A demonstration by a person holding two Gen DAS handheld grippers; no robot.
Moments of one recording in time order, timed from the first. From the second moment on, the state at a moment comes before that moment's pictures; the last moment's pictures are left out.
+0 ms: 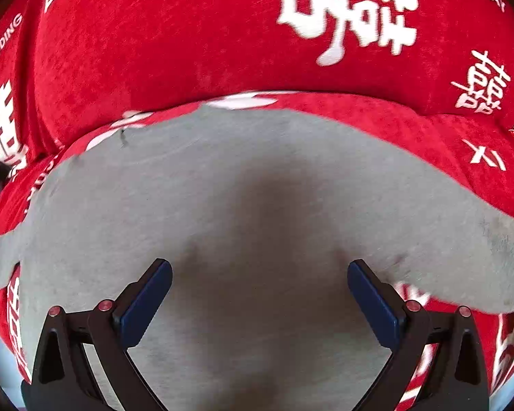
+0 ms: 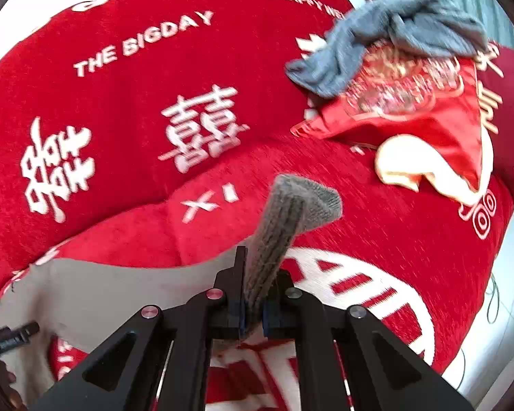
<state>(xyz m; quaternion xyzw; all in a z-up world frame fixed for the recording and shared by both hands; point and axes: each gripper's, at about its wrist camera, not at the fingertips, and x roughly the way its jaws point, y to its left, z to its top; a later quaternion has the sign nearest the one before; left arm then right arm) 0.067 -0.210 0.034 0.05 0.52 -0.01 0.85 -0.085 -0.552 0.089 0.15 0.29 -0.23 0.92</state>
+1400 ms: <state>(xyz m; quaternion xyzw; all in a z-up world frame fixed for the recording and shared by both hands) 0.001 0.064 0.025 -0.09 0.49 -0.01 0.87 0.027 -0.094 0.095 -0.07 0.33 0.00 0.94</state>
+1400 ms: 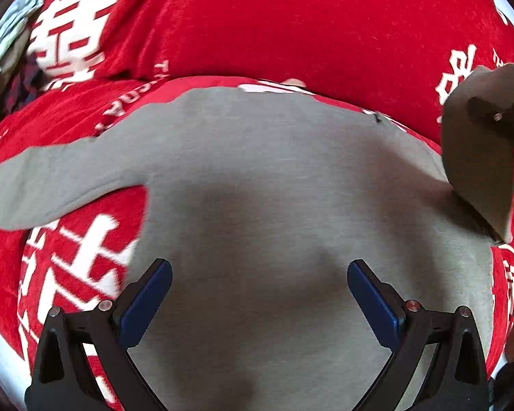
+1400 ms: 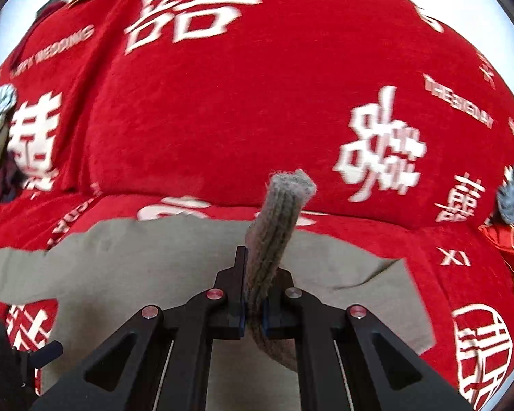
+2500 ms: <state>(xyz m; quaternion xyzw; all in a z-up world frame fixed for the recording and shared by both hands) -0.024 0.131 0.009 -0.13 0.50 0.04 0.86 -0.063 -0.022 0.028 -0.09 0.39 0.14 0.90</state>
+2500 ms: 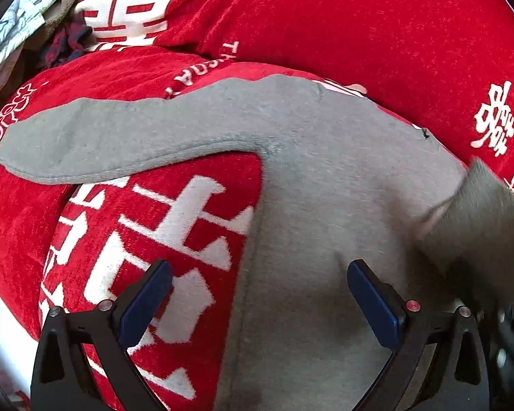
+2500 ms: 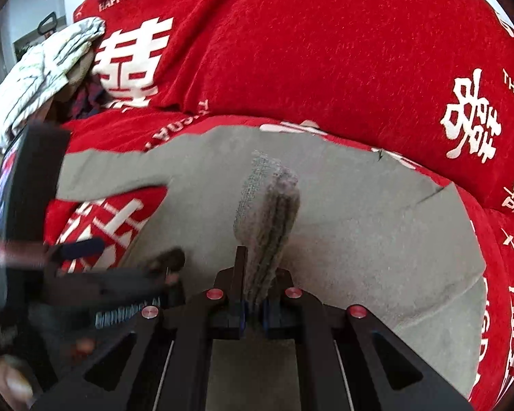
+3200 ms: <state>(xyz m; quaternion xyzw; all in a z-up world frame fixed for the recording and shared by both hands) -0.023 0.136 0.059 -0.13 0.46 0.07 0.88 -0.039 -0.121 0.067 0.05 0.37 0.16 0.91</state>
